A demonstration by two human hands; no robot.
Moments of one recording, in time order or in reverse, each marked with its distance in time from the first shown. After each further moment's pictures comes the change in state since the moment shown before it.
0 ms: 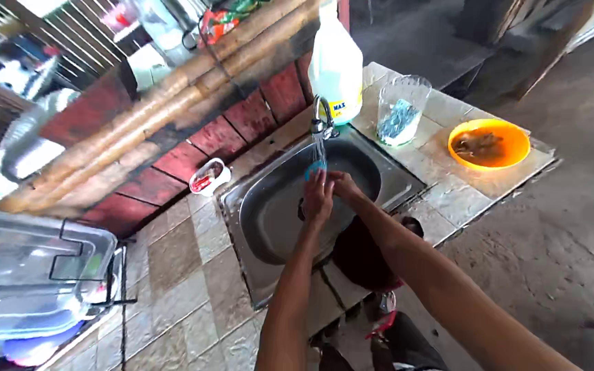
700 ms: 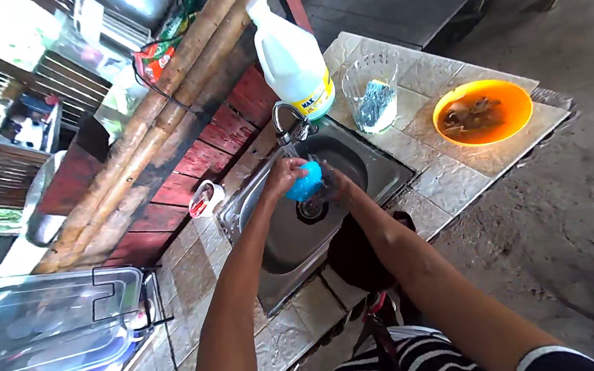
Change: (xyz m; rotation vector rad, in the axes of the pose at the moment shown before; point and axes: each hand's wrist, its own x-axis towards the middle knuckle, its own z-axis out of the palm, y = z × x) left_hand 0.107 0.051 -0.085 -0.031 -0.552 -0.236; right_hand 0.025 0.013 -0.021 0.743 -0.260 0.449
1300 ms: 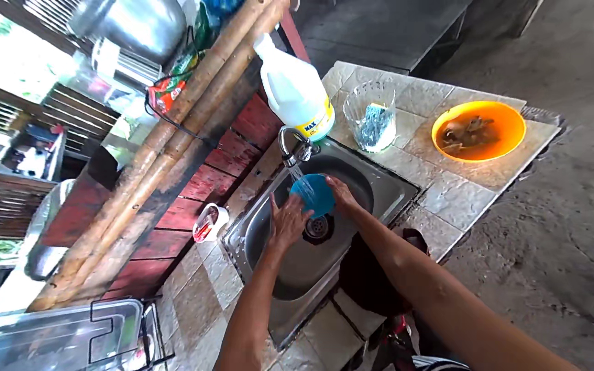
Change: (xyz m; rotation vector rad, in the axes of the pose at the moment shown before) left_hand -0.025 -0.048 0.024 0.772 0.014 0.216; right_hand -0.009 -0.007 0.020 -0.328 0.294 -0.587
